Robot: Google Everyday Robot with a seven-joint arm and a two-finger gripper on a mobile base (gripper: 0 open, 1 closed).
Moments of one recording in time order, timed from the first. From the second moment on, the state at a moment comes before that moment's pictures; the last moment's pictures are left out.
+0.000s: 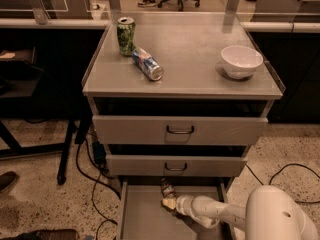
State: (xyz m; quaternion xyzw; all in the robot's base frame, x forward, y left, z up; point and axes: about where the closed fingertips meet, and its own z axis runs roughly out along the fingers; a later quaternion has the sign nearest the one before) arm 0.594 -0.080 0.129 -0.09 0.92 0.22 0.30
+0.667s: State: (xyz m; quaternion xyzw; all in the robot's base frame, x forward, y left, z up) arm 0.594 -0.080 0.129 -0.09 0.92 0.22 0.30
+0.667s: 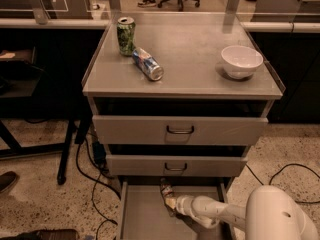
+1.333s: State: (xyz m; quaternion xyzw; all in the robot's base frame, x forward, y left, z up) arm 0.594 -0.080 0.129 -0.09 0.92 0.22 0.30
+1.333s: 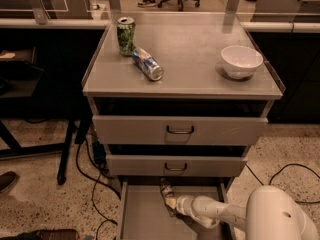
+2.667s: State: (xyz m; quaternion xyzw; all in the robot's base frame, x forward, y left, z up) arm 0.539 -0.130 0.191 -0.09 0.93 0.23 0.26
